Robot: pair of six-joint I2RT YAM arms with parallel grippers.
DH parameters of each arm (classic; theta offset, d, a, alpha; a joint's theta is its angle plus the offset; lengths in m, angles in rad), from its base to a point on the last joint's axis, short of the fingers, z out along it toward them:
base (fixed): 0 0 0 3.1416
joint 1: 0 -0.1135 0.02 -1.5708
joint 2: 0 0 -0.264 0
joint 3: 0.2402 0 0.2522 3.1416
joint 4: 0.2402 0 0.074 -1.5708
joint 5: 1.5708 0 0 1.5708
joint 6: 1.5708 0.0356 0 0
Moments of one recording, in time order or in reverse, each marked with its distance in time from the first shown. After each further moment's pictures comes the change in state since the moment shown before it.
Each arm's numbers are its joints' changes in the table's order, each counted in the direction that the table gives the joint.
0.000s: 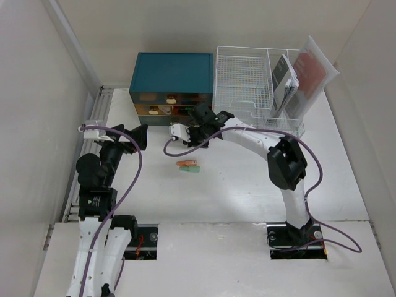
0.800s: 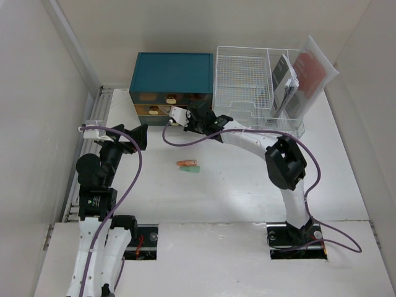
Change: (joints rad) left arm 0.000 0.000 0.000 0.000 0.000 0.000; right arm 0.003 -0.010 -0.102 -0.412 0.468 0.157
